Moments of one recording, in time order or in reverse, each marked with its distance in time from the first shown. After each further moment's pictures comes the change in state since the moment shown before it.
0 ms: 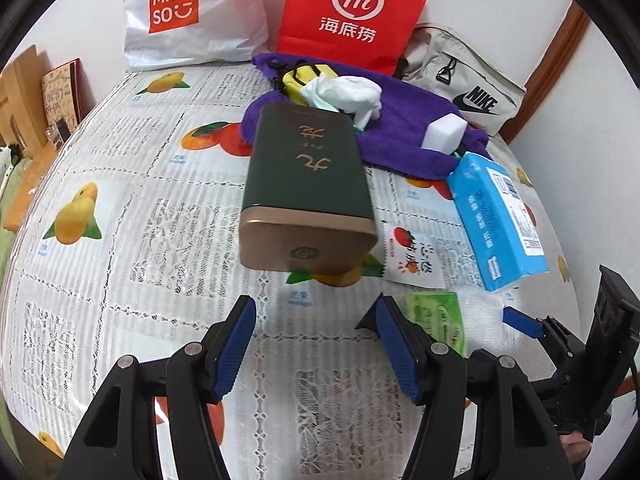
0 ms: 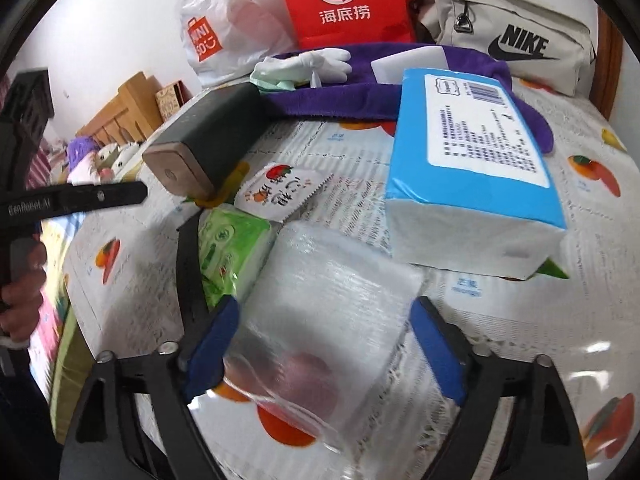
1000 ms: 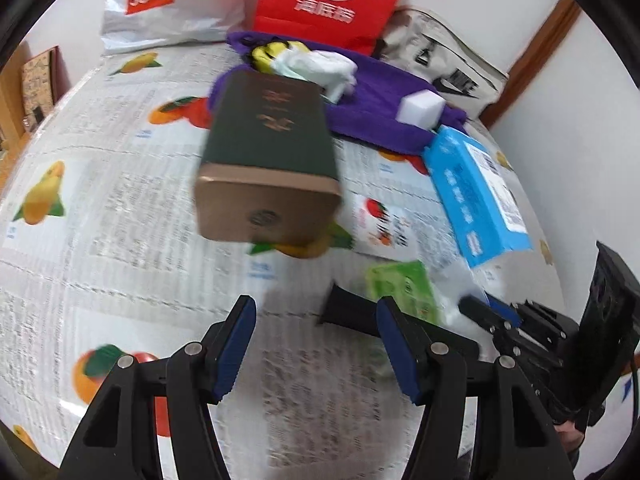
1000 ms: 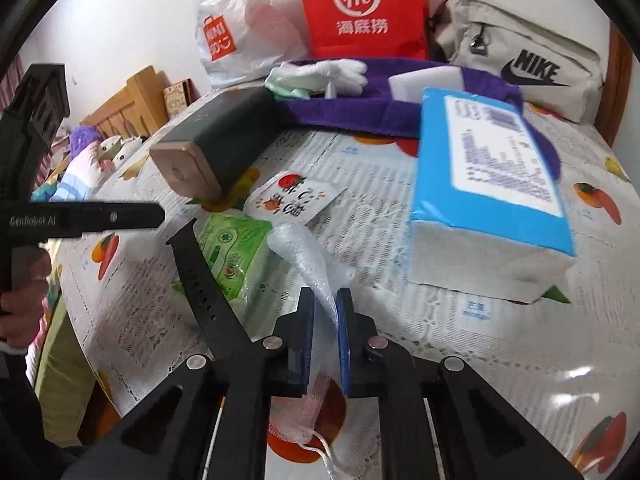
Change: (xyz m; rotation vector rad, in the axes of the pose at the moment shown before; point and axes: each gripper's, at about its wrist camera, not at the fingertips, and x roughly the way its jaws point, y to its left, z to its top) left arm 0.011 -0.014 -0.017 0.017 0.054 -0.103; right arm -0.008 0.008 -0.002 -0.069 -0.057 -0.035
